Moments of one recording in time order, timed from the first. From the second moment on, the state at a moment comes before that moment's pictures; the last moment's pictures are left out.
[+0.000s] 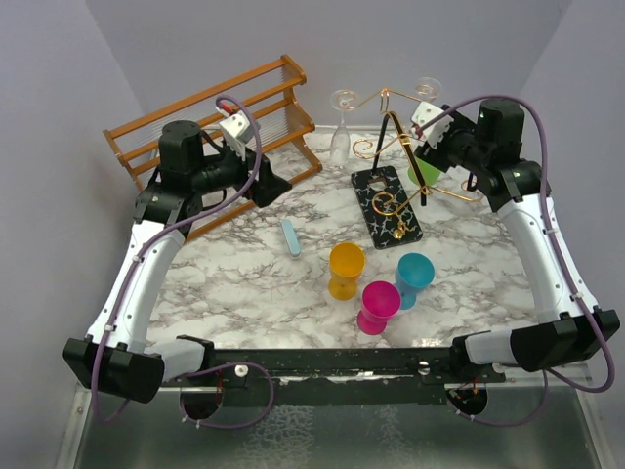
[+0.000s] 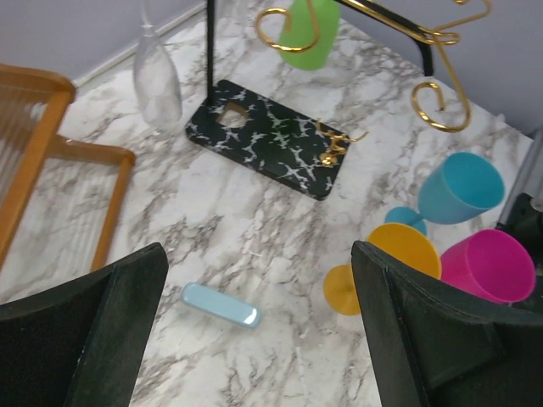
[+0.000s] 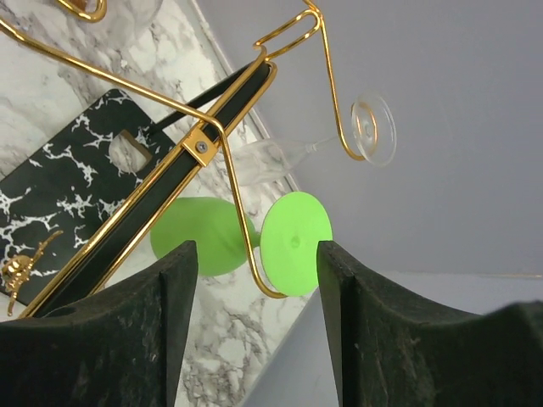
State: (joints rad) left arm -0.21 1.21 1.37 -0.48 0.72 0.04; right arm 0.19 1.35 1.54 -0.58 -0.25 -0.96
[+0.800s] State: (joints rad) left arm -0.64 1.40 1.25 -0.46 0.57 0.10; right arm 0.05 1.27 1.56 -0.54 -0.47 -0.76
